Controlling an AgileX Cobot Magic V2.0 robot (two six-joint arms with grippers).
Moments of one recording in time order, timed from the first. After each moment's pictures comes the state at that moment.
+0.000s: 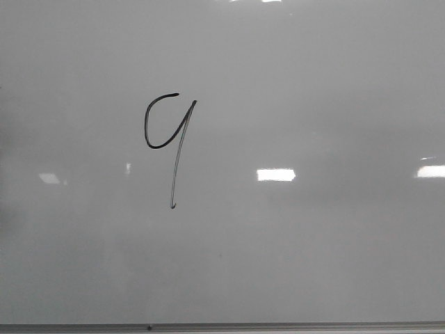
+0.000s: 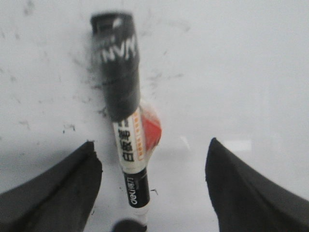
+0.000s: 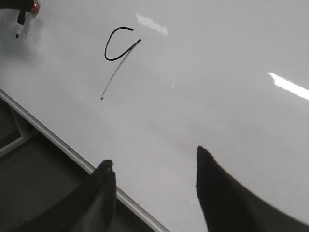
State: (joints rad) left arm -0.09 1.28 -0.61 -0.55 -0.02 0.55; right arm 0.25 0.42 -0.41 0.61 0.51 -0.77
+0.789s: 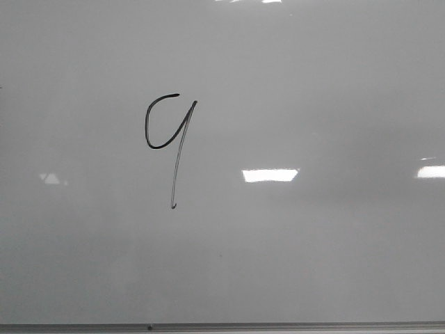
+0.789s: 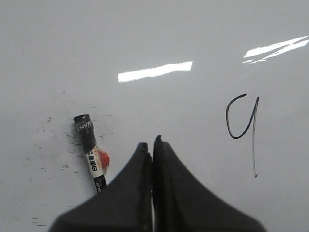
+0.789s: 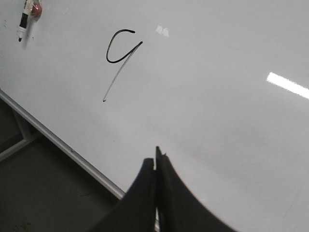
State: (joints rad) left arm -0.09 0.45 -0.48 -0.48 0.38 0.55; right arm 0.25 0.42 -0.41 0.62 0.51 -0.76
